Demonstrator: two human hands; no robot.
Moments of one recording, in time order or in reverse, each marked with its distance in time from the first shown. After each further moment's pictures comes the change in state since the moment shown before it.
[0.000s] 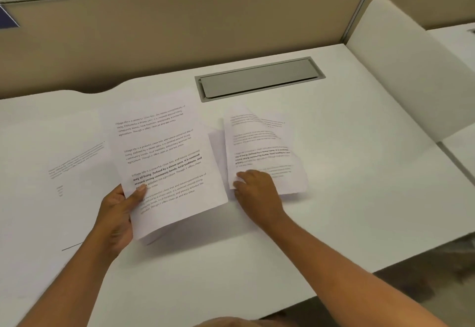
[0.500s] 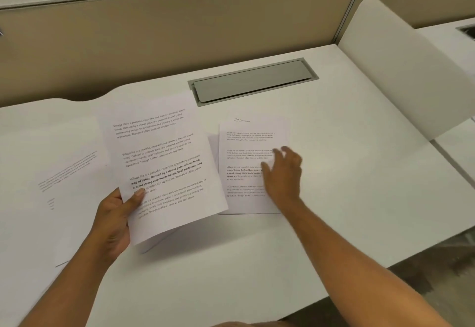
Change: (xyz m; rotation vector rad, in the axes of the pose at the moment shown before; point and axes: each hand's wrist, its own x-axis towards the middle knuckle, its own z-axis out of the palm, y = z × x) left_hand 0.018 0.005 0.002 0.003 -0.056 -0.005; right_hand 0.031 0.050 -0.022 0.048 -0.006 0.725
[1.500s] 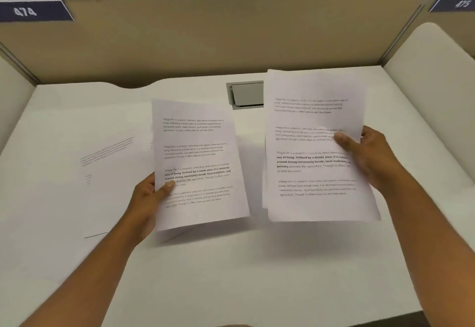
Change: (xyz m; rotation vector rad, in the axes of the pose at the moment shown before) left_hand 0.004 0.000 0.000 0.119 0.005 0.031; right_hand 0.081 0.006 -0.151 0.932 -0.367 0.097
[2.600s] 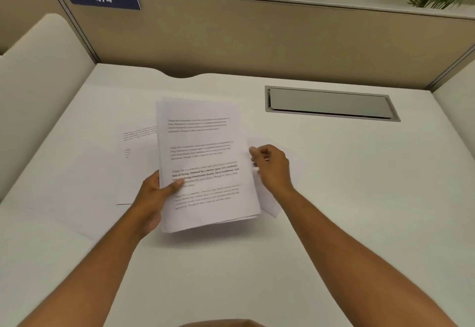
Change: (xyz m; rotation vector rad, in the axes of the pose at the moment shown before) left_hand -0.043 -0.002 -0.039 -0.059 0.144 -0.017; right_hand -0.009 0.062 0.238 -0.311 -0.147 -0.106
